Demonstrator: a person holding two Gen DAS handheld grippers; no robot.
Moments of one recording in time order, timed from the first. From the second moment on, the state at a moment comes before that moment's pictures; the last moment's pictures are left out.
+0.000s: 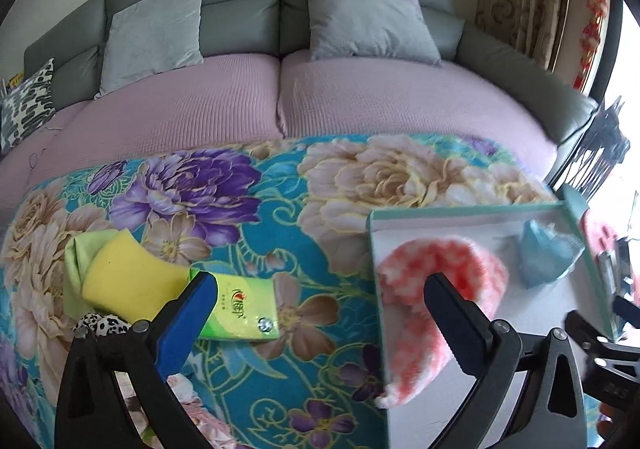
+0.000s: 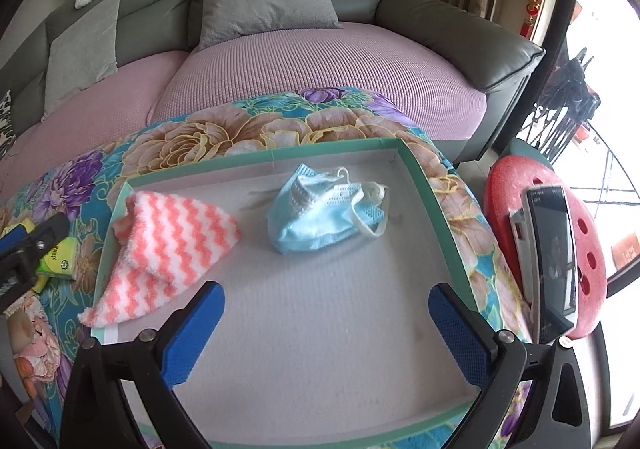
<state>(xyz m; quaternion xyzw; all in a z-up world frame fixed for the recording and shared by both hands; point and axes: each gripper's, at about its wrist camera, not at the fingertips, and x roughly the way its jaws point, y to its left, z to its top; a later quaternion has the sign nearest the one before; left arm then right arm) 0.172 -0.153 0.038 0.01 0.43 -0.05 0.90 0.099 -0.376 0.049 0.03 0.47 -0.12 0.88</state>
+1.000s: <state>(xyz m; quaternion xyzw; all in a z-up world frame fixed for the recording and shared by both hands) 0.196 -0.168 -0.009 0.14 0.45 0.04 0.88 0.085 -0.353 0.044 0.04 0.45 -0.11 0.88</state>
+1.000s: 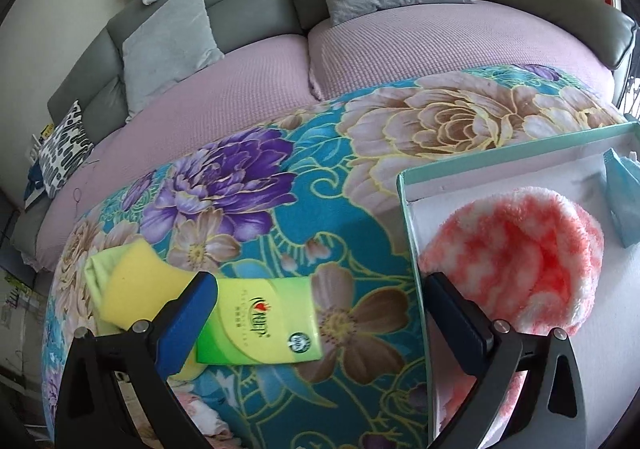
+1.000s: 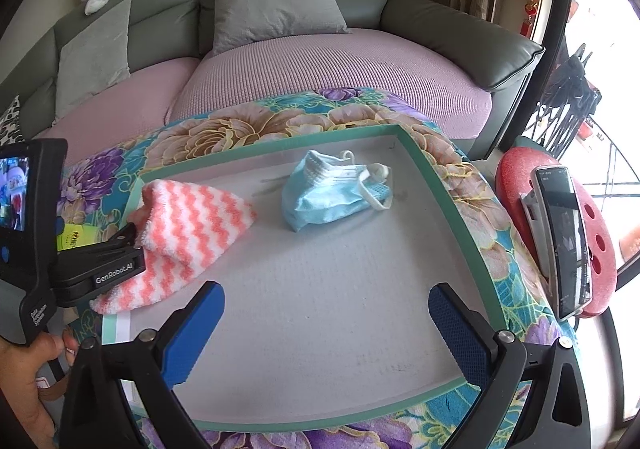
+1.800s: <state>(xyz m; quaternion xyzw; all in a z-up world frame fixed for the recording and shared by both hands) 0.072 -0.024 0.087 -0.02 0.34 0.09 0.94 0.067 -0.275 0.059 0.02 0.43 0.00 0.90</state>
